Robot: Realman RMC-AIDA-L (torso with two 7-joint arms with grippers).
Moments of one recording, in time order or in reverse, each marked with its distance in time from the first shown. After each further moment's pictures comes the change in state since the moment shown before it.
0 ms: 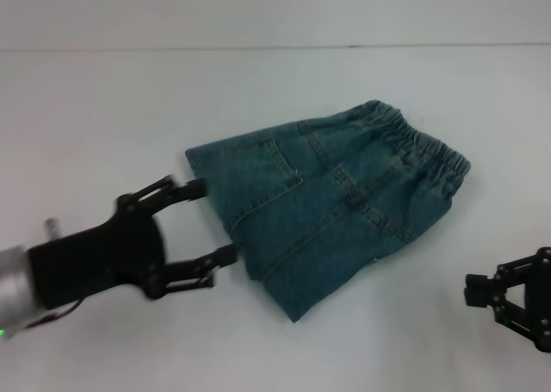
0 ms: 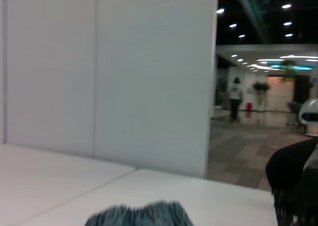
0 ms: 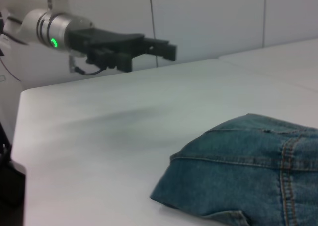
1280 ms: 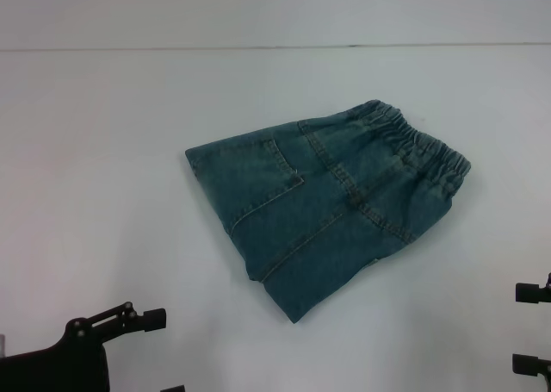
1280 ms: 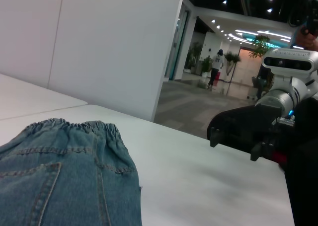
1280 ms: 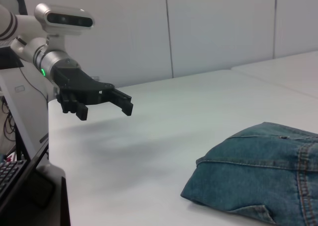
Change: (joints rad) left arm 0.075 0.016 -0.325 0.018 0.459 0.274 -0.004; right arm -0.090 -0.001 0.131 -0.146 -0.076 -0.228 0.003
